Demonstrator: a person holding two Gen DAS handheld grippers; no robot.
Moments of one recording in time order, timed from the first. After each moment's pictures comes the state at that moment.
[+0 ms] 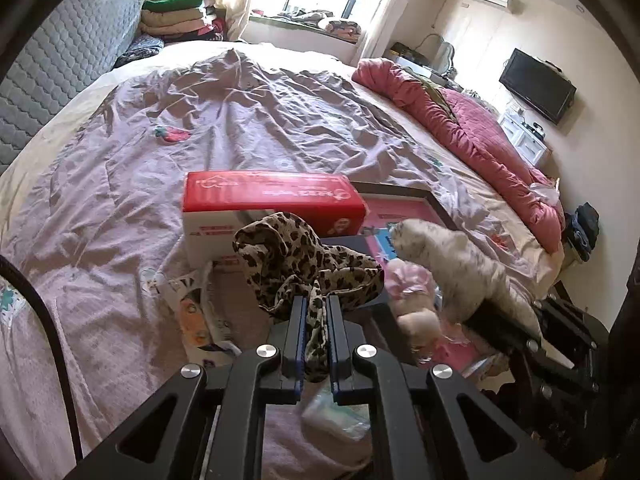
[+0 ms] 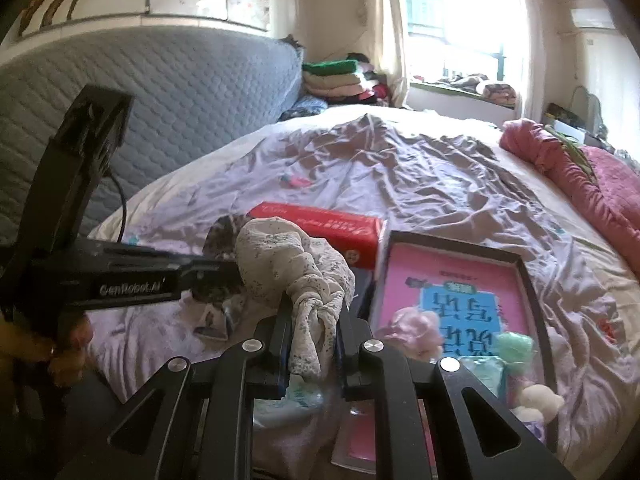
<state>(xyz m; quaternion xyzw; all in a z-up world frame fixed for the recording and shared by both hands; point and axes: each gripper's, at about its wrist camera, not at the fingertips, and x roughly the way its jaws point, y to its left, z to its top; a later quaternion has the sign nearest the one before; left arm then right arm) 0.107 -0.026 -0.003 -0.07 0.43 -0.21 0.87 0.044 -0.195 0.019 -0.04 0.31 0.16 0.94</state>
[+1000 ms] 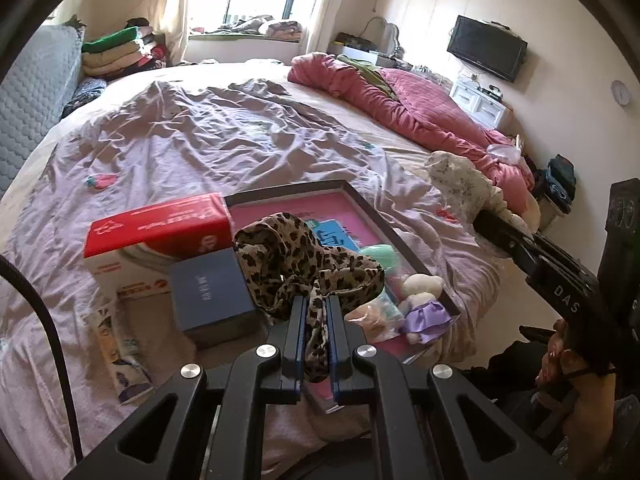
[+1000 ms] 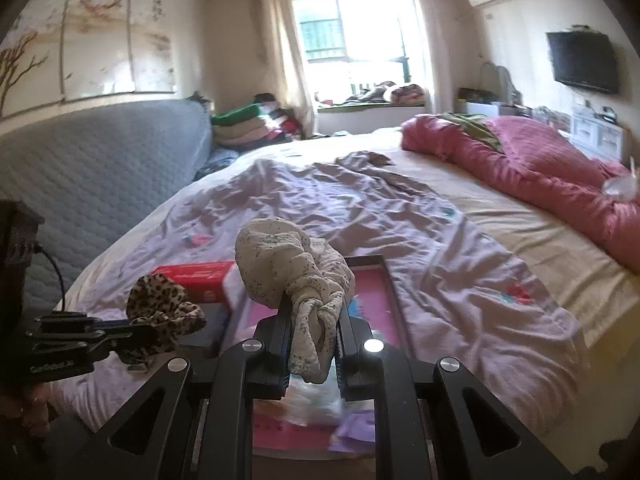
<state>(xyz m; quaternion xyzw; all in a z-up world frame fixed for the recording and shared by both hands) 0.068 -0.138 0.032 0.00 0.41 -0.27 0.87 0.006 -0.359 0.054 0.06 0.26 0.02 0.96</state>
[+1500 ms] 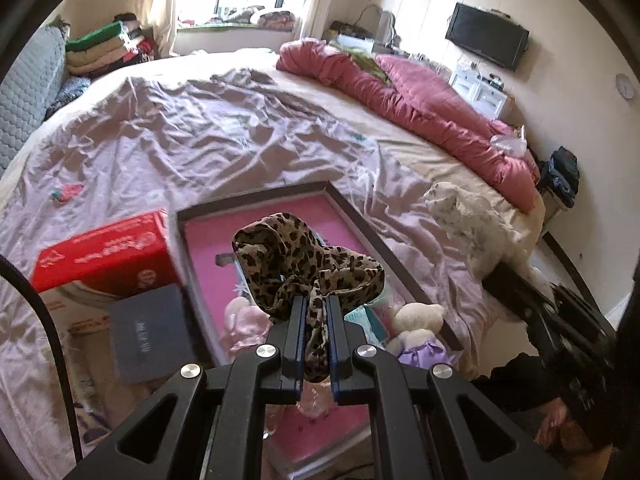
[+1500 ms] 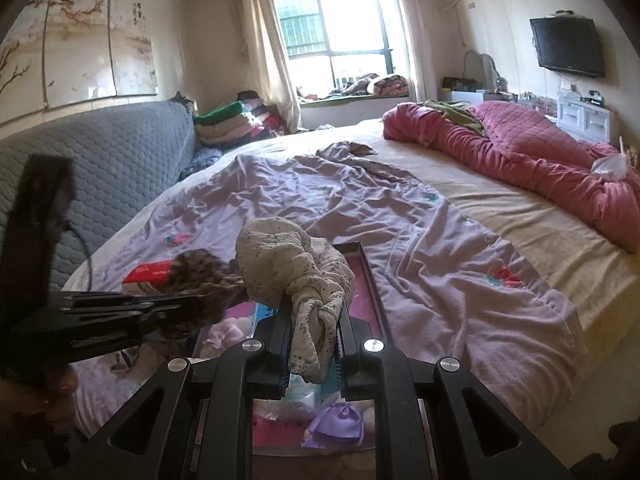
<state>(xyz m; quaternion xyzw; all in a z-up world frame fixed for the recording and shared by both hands) 0.118 -0.204 0.007 0.01 0.43 -0.28 0.86 0.014 -0.372 0.033 0.07 0.28 0.01 0.96</state>
